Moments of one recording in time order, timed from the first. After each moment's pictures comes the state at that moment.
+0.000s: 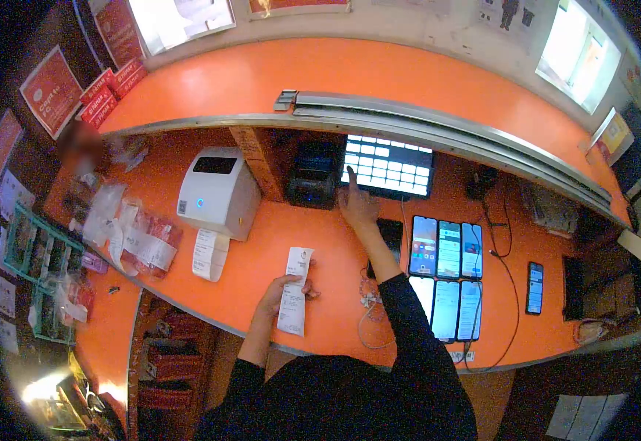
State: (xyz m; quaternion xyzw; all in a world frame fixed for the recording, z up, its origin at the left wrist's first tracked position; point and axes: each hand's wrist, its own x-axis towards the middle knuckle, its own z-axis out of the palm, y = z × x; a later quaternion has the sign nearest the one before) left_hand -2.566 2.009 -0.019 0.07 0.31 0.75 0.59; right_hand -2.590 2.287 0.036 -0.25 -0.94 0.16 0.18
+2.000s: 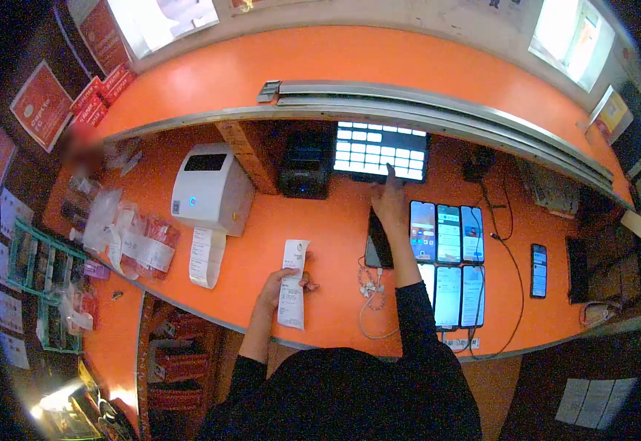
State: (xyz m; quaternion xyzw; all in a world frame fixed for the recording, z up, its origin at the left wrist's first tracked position) left_hand -2.562 2.014 -0.017 0.04 0.35 0.74 0.57; right_hand -2.531 2.336 0.023 -0.29 -0.87 0.27 0.29
